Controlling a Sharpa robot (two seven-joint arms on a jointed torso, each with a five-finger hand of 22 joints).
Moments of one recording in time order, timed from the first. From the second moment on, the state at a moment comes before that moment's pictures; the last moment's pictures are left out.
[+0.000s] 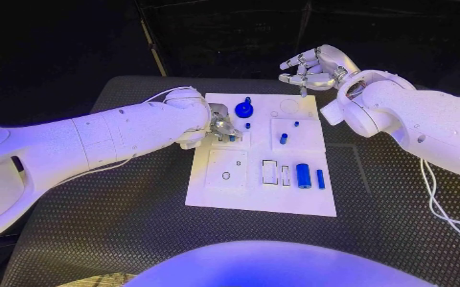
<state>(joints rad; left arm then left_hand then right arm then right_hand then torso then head) 1.18 -0.57 -0.05 1.30 -1.16 0.13 -0.52 0.85 -0.04 0.48 0.11 0.07 0.95 0.01 0.77 0.63 1.32 -0.06 1.17 0.94 1.47 -0.09 1.56 1.31 0.08 1.42 0.02 1.33 1.31 1.14 -0.78 0.15 1.45 -0.88 -0.35 0.02 1.45 -0.08 0.01 0.21 0.40 0.90 0.17 0.14 0.07 1.09 0.08 1.15 0.96 1.46 0.01 1.35 1.25 0.16 1.11 0.11 1.01 0.63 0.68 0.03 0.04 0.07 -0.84</state>
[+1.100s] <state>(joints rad) 1.20 -0.64 0.08 1.34 -1.16 0.14 -0.53 0.96 -0.03 0.09 0.25 0.07 0.82 0.08 0.65 0.56 1.18 0.00 1.05 0.74 1.47 -0.06 1.56 1.31 0.08 1.37 0.04 1.24 1.25 1.14 -0.77 0.15 1.43 -0.88 -0.34 0.02 1.45 -0.07 0.01 0.21 0.40 0.90 0.17 0.14 0.07 1.09 0.08 1.15 0.96 1.46 0.01 1.34 1.25 0.16 1.10 0.11 1.01 0.62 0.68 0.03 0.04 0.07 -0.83</state>
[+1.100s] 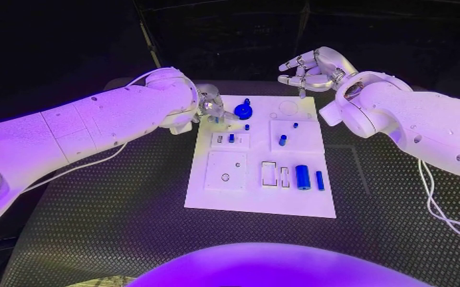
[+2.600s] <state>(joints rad) 1.27 -0.44 0.06 0.92 -1.15 0.36 -0.52 1.07 0.00 -0.05 0.27 0.06 0.88 0.09 0.53 0.44 1.15 0.02 1.05 0.70 1.47 -0.05 1.56 1.31 0.08 1.37 0.06 1.23 1.26 1.14 -0.76 0.15 1.43 -0.88 -0.34 0.02 1.45 -0.07 0.01 0.21 0.40 0.90 0.17 0.14 0.07 1.09 0.08 1.15 0.96 1.46 0.01 1.34 1.25 0.16 1.10 0.11 1.01 0.62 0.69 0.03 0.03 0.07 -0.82</state>
